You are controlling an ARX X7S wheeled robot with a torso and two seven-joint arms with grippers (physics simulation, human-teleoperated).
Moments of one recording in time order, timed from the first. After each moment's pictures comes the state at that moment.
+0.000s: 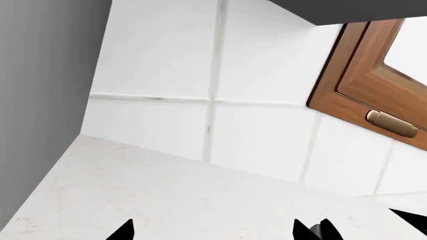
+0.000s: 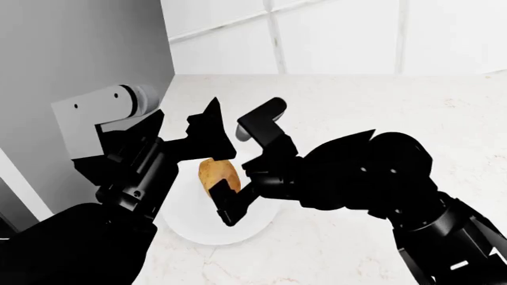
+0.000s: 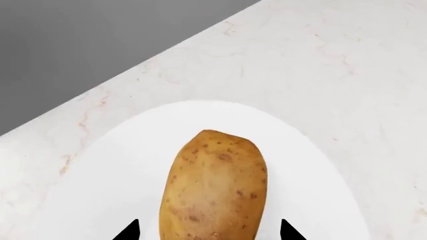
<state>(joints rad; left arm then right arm) -0.64 -0.31 0.11 0.69 -1.32 -0.86 -0.90 1.17 0.31 -0.74 0.04 1.21 1.22 0.12</state>
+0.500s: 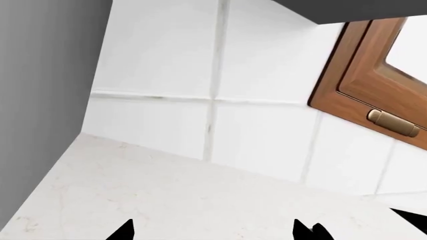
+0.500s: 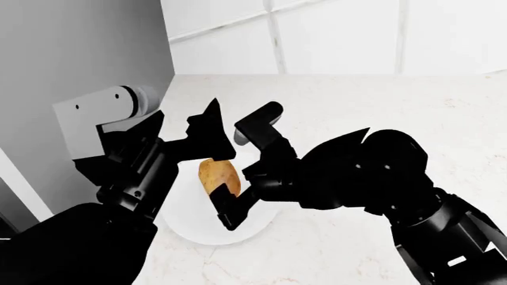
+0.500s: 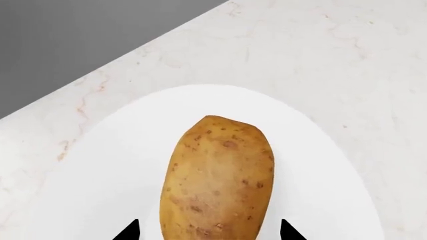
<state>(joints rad) -0.64 -0.32 0.12 0.68 -1.32 -0.85 -0.90 1.19 0.30 -0.77 0.07 1.22 1.24 0.11</state>
